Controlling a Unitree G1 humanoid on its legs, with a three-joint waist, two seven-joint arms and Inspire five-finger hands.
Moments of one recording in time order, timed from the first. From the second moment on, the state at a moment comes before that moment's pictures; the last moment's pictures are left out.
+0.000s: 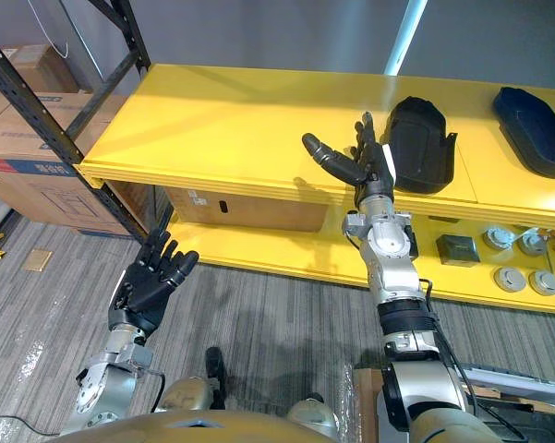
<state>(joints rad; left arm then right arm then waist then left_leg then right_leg) 0.44 0.13 -0.19 -0.20 -0.70 -0.17 0.00 -0.45 -0.42 0.00 0.43 0.33 -0.11 -0.09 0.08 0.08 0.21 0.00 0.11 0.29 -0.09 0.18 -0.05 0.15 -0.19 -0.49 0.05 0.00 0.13</state>
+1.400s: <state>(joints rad) 0.44 0.12 -0.18 -0.17 -0.70 -0.18 0.00 -0.04 -0.30 -0.16 -0.09 0.36 -0.18 -0.04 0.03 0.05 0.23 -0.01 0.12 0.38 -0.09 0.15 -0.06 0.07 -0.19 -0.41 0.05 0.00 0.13</state>
